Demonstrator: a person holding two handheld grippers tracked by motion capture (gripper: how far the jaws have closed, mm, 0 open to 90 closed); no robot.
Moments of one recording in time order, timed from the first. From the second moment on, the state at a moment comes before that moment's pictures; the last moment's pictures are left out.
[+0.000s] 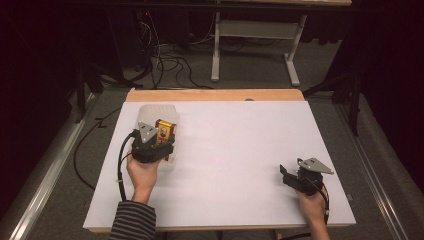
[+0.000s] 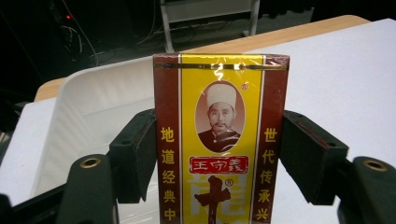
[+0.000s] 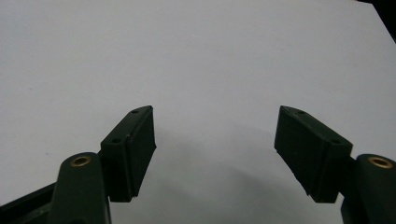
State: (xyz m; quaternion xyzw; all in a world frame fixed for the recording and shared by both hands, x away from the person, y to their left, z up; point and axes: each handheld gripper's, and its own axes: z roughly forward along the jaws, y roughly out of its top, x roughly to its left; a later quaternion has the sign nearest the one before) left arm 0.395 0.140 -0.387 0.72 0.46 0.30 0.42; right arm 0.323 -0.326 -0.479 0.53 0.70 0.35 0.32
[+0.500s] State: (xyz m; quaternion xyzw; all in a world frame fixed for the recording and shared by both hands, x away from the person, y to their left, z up) left arm 0.393 0.149 -0.399 0.72 0.48 0.30 0.41; right arm 0.323 -0.326 -0.479 0.53 0.70 0.35 0.32
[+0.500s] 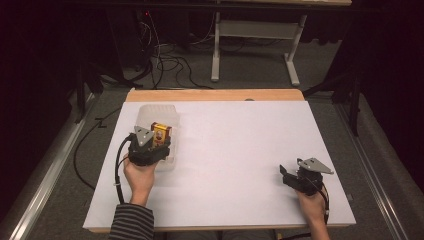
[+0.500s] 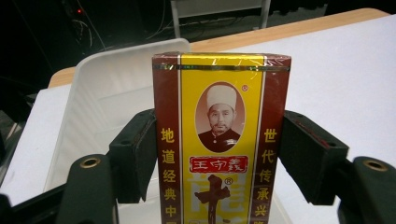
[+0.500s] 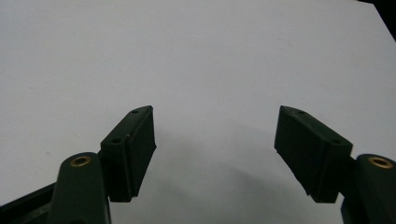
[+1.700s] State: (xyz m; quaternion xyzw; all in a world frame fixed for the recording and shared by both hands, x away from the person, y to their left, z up) left arm 0.373 0.167 -0.421 0.71 0.49 0.30 0.40; right arm 0.323 -0.325 -0.479 0.53 0.71 0.35 0.32
